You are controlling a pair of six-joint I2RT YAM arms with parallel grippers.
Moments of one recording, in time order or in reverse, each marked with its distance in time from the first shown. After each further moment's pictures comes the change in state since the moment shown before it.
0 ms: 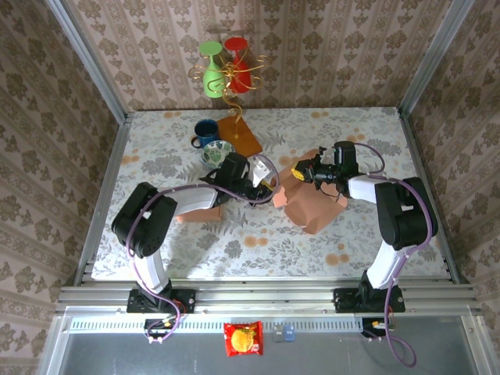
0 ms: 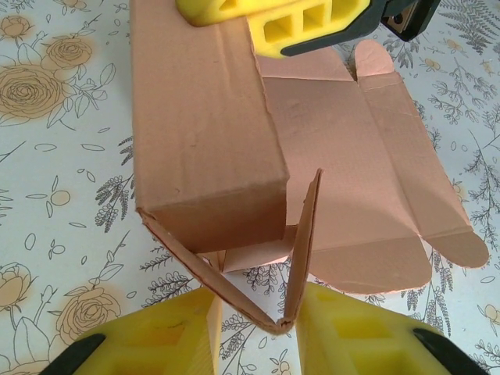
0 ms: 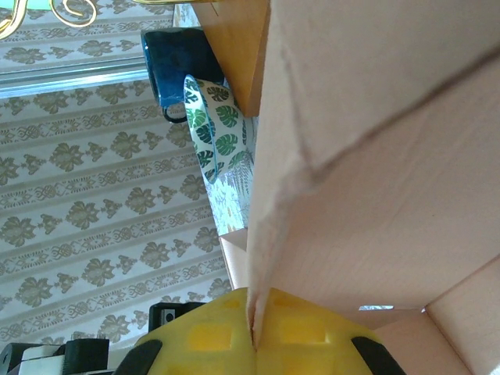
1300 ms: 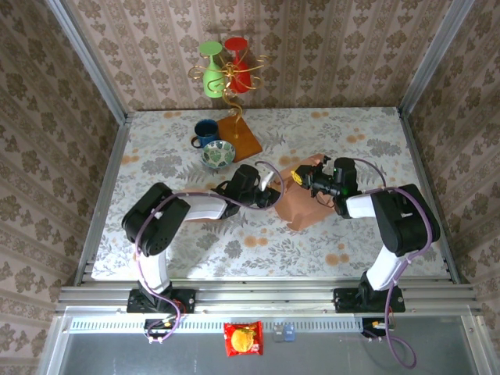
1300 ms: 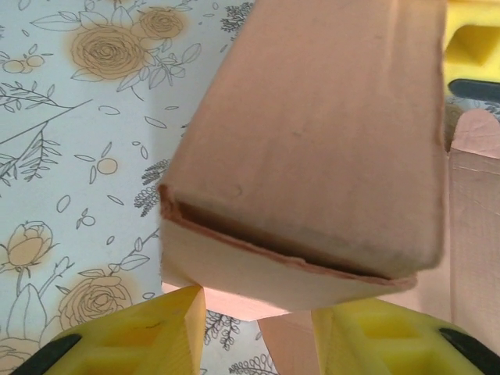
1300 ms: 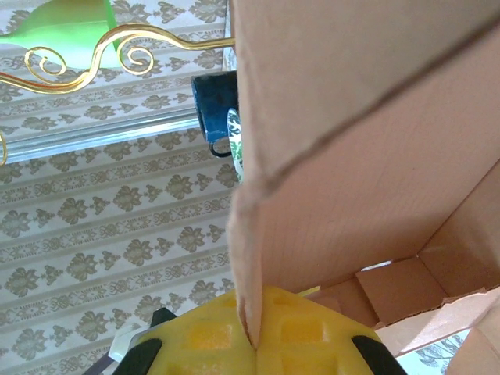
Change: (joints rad) left arm -0.100 0.061 -0.065 0.214 -0.336 -0.277; right arm 0.063 -0.049 -0.247 0.480 0.185 0.307
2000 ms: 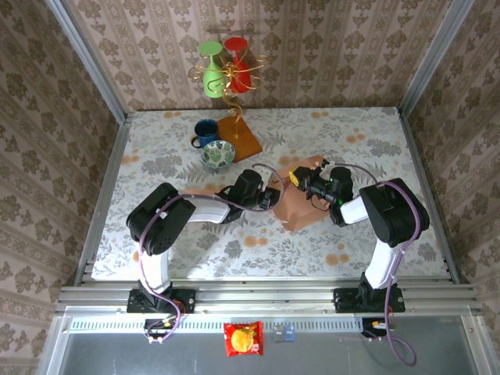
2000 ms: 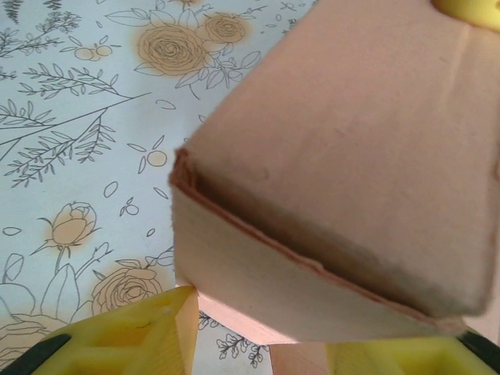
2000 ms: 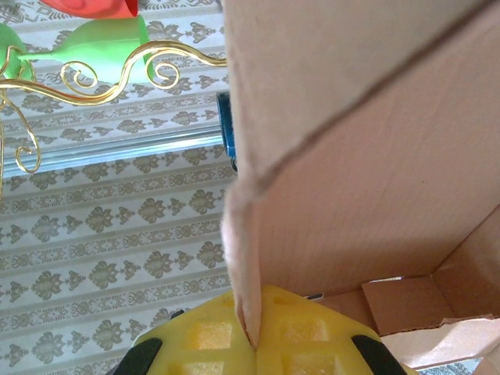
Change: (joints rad) left arm -0.038 0.023 -0.027 0.076 -0.166 -0.110; right arm 0.049 0.100 -0.069 0.294 0.107 0.079
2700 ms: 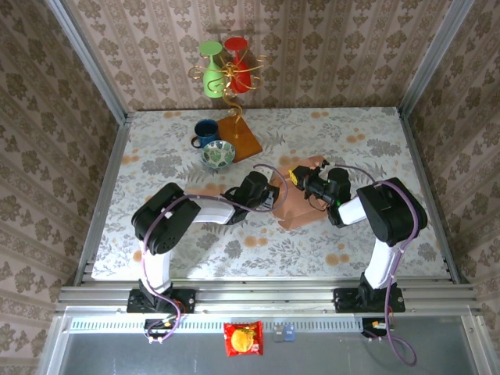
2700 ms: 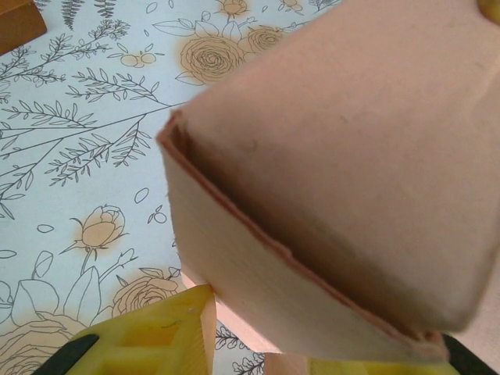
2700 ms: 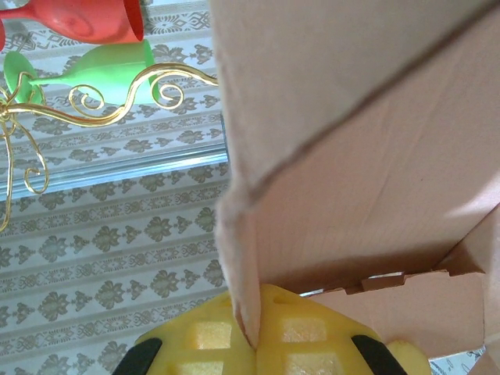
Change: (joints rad) left arm -0.037 0.034 0.037 -0.011 -0.148 -0.061; right arm 0.022 0.015 0.000 0.030 0.072 0.034
